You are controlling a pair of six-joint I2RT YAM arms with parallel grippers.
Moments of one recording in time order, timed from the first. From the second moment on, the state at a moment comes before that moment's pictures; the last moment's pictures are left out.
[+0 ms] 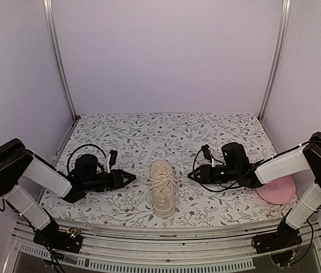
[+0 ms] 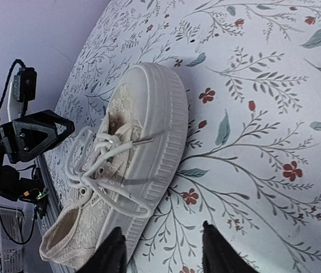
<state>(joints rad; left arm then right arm) -0.63 1.57 0.33 0.83 0.36 -0.79 0.70 1.62 0.61 0.43 -0.41 0.64</state>
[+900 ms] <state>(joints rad) 0.29 0.99 0.33 0.48 0.19 -0.33 -0.05 1.08 0.47 0.32 0.01 0.35</state>
